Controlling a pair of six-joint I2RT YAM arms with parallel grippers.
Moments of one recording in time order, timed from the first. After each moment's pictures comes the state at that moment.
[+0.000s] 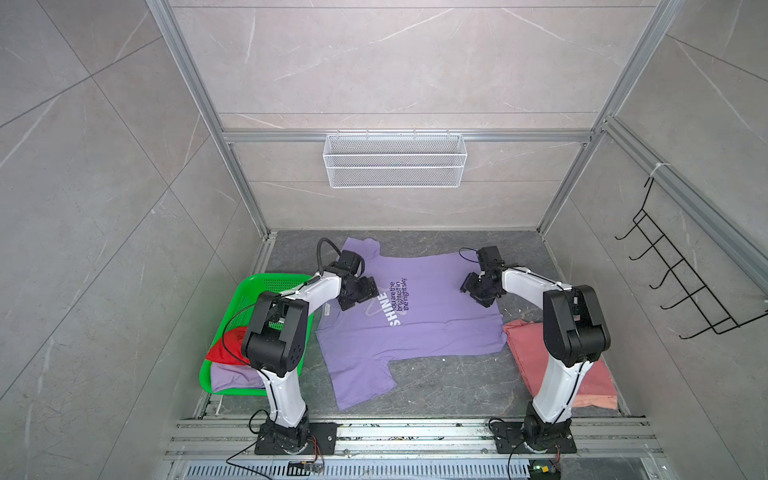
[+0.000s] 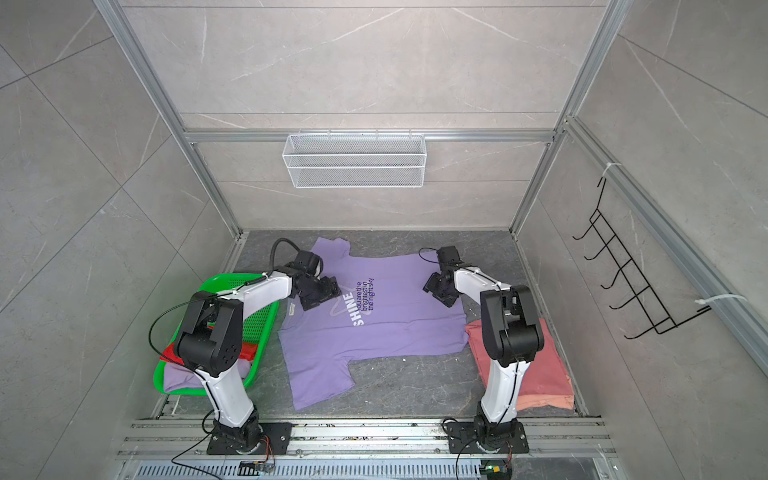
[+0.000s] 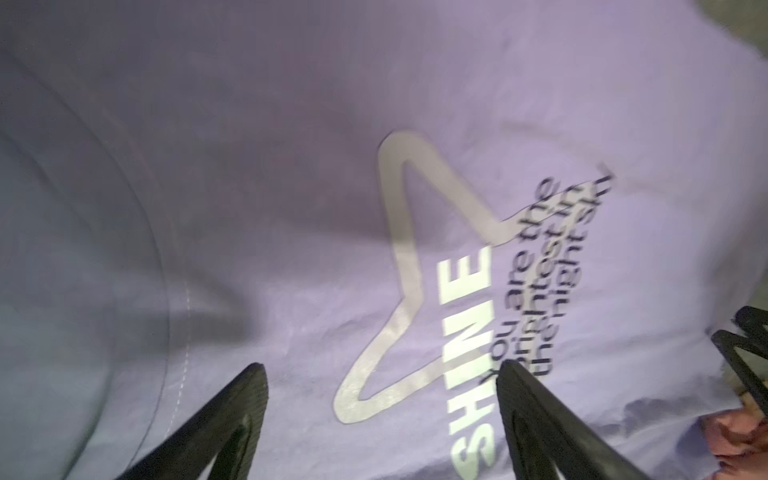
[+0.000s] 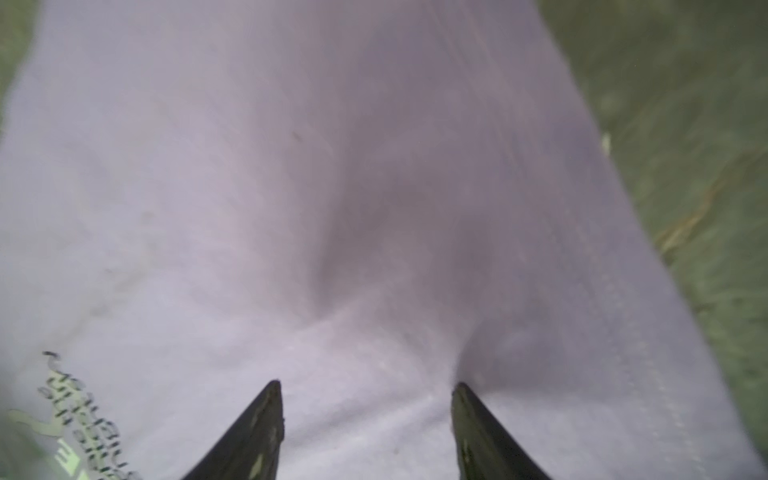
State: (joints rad) left arm -0.34 1.87 1.33 -0.56 0.18 -0.60; right arm 0.17 1.91 1.32 -0.54 -0.09 0.72
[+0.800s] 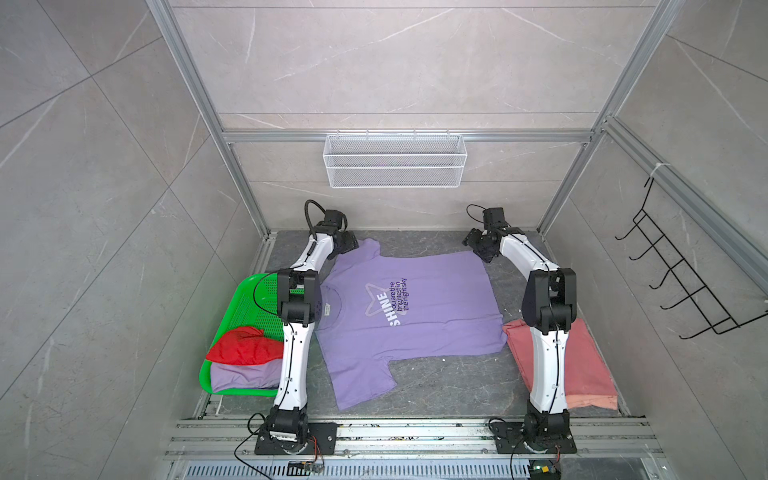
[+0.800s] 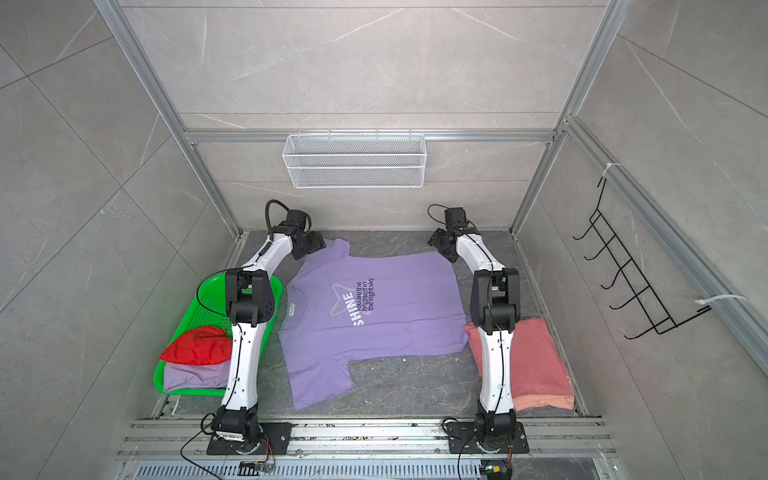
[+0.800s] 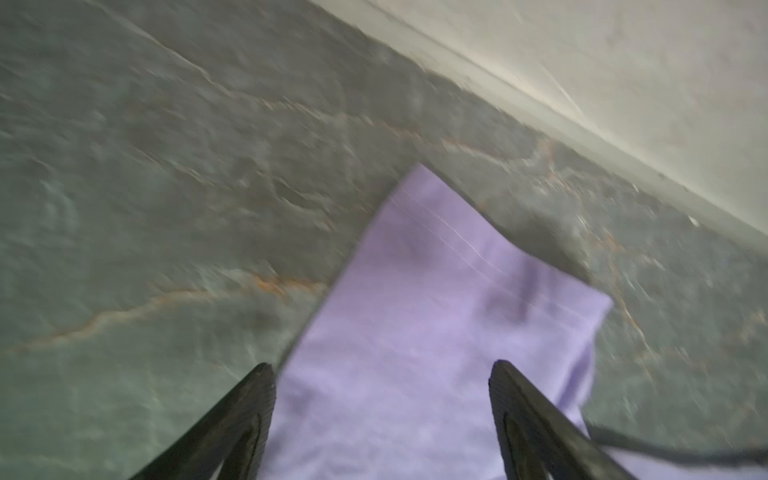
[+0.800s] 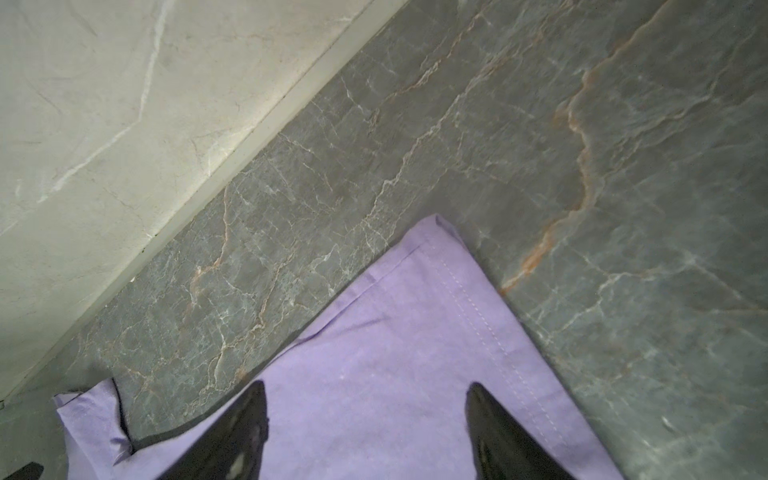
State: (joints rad) left arm -0.14 2.56 2.30 -0.68 0.04 -0.48; right arm 0.08 2.31 1.99 -0.62 -0.07 0.69
